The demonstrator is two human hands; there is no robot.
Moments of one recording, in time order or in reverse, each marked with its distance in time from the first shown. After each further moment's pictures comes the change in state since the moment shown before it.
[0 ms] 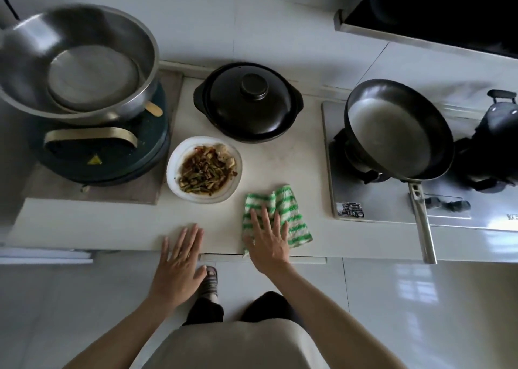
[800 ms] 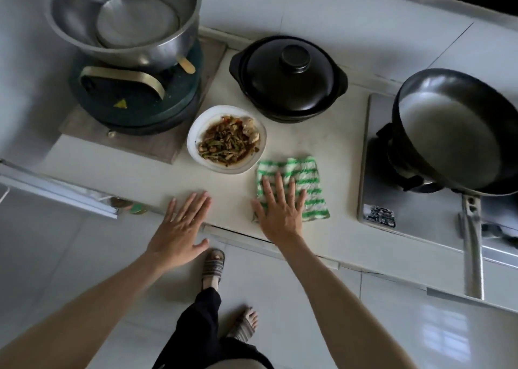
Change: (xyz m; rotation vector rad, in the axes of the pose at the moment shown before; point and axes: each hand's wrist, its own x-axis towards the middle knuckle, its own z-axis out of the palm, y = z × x) left_hand 0.000 0.002 0.010 0.091 0.080 -0.078; right_hand 0.053 0.018 0.014 -0.029 0.176 -0.205
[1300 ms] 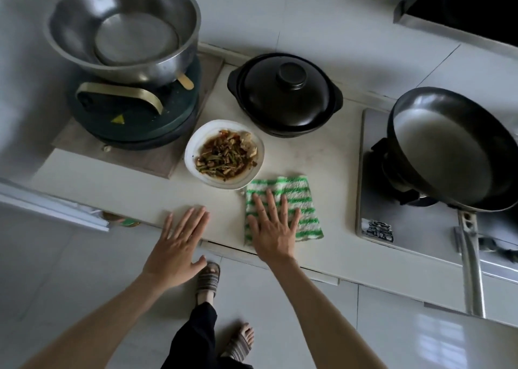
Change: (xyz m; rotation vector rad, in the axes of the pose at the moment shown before) left_hand -0.001 0.010 -0.005 -0.034 0.056 0.006; right_hand -0.012 -0.011 -0.008 0.044 0.001 0.045
